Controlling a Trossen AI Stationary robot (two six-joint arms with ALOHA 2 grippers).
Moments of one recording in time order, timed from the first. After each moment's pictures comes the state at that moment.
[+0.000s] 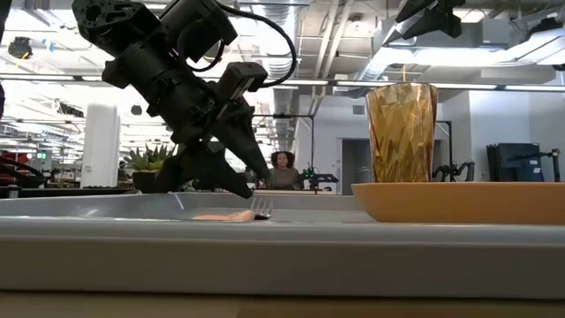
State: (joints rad) left arm -0.14 1.71 0.75 0.21 -0.09 -1.08; right arm -0.47 0.97 1.27 -0.87 -0.05 0.33
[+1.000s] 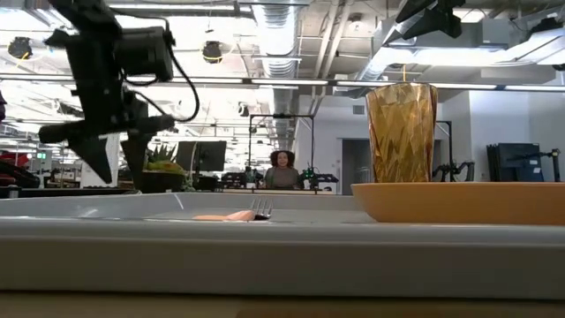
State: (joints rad) left arm 0.15 1.20 0.59 -0.74 -0.34 -1.33; right arm -0.47 0.97 1.27 -0.87 -0.05 0.33
